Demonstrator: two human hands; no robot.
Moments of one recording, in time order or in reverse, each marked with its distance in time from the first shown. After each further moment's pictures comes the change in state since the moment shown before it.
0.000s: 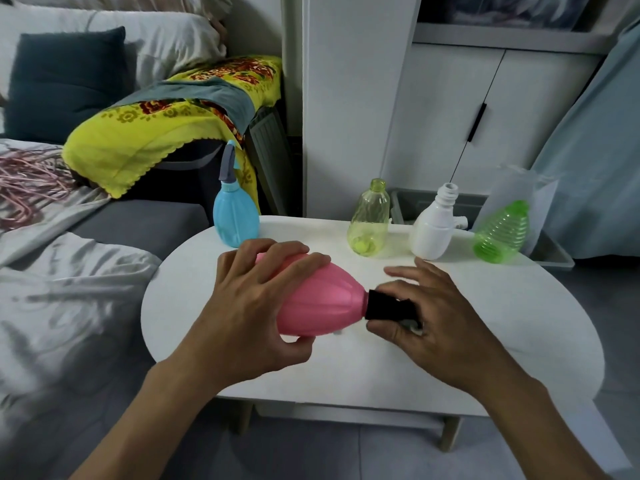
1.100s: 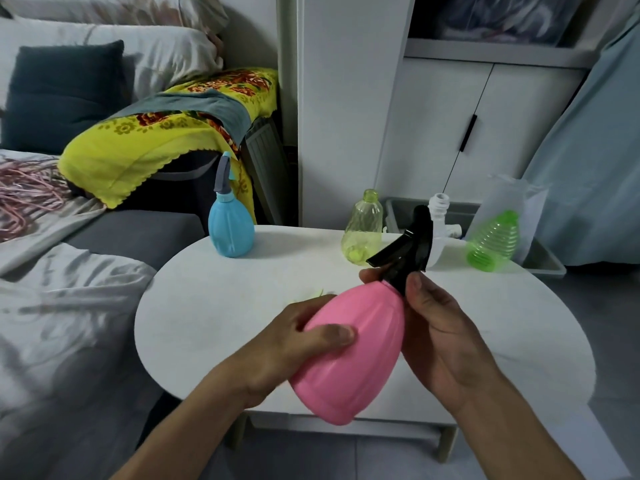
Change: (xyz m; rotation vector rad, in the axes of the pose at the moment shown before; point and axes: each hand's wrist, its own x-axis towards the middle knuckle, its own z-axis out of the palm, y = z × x) left_hand 0.015 0.036 0.013 -1.299 -0.449 -0.488; right_hand 0.007 -0.017 -0.001 1.694 0.179 0.597
